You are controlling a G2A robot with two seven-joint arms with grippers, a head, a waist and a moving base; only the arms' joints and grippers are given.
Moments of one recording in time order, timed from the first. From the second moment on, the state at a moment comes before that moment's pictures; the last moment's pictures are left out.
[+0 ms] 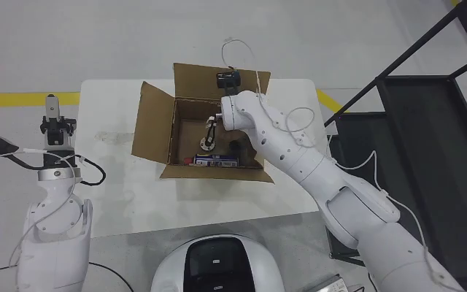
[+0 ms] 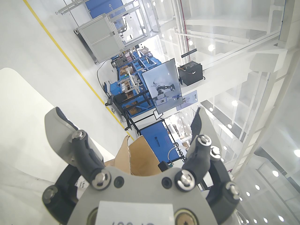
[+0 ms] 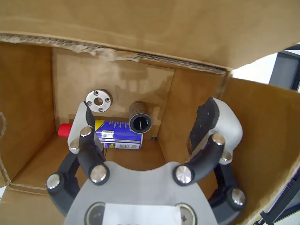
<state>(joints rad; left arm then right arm) 1.45 -1.25 -1.67 -1.75 0.12 -0.23 0.08 -0.51 -1.44 0.71 -1.15 -1.01 0.65 1.17</state>
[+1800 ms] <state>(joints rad) 1.45 -1.25 -1.67 -1.75 0.12 -0.23 0.08 -0.89 -1.44 1.25 -1.51 -0.33 0.30 1.00</state>
